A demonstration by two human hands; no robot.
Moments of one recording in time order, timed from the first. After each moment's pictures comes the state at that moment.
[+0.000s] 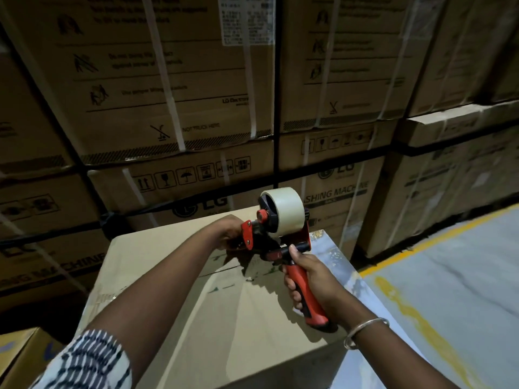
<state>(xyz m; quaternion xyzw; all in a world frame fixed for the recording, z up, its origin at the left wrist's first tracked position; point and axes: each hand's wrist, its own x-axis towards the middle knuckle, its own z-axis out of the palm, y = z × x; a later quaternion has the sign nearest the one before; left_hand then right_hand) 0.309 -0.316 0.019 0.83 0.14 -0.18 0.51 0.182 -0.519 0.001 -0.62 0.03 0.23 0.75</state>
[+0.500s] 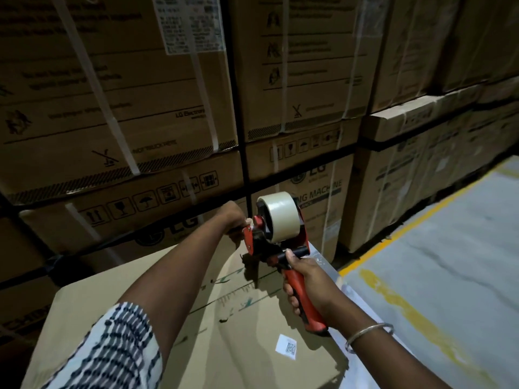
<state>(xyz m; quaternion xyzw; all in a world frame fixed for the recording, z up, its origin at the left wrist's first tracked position) 0.412 -0.391 0.027 0.92 0.08 -0.10 0.37 0.225 -0.555 -0.002 -0.63 0.08 0.16 0.76</state>
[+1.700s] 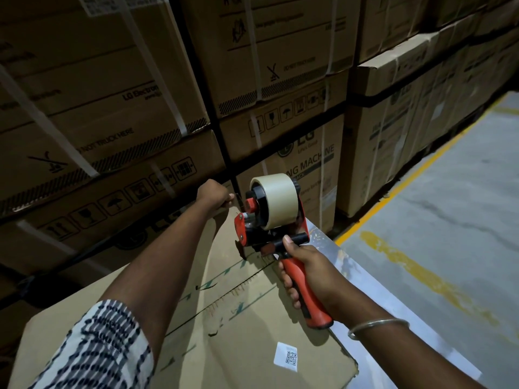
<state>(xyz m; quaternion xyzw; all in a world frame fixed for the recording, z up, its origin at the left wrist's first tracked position) 0.488 -0.396 -0.004 0.93 0.08 -0.05 0.36 0.244 -0.568 -0.012 -0.57 0.11 0.19 0.79</state>
